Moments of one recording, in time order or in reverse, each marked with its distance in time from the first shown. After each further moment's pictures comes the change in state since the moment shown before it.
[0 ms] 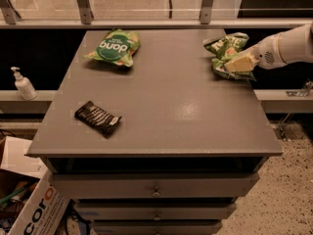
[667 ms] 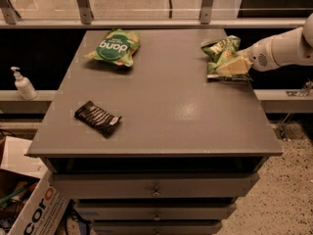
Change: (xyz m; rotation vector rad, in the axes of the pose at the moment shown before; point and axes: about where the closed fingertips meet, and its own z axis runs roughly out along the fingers) arm 0.001 0.006 0.015 0.003 0.001 0.026
